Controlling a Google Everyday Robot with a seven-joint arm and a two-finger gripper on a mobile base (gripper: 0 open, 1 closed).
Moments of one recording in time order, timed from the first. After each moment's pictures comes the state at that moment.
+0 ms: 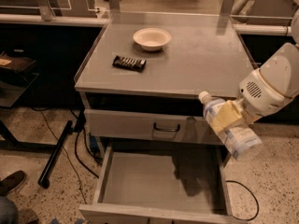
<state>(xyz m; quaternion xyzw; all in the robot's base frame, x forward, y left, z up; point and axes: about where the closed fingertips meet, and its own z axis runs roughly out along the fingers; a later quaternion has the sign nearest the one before) 0.439 -0.187 0.846 -0.18 0.96 0.19 0.06</state>
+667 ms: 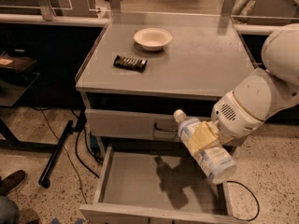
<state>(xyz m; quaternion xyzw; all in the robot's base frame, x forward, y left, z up) 0.402 -0.124 0.817 -0.21 0.94 0.25 0.04</state>
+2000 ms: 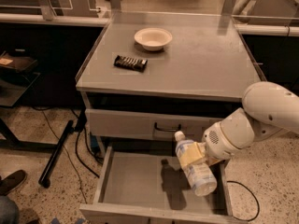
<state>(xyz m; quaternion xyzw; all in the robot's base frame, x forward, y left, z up) 0.422 -0.122 0.699 -0.11 0.95 0.30 0.01</state>
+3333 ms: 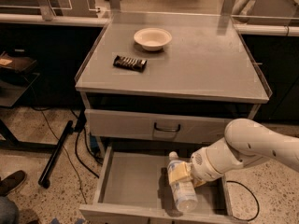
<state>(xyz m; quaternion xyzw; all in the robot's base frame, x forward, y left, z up) 0.416 -0.098 0.599 -0.02 0.94 0.34 -0.01</state>
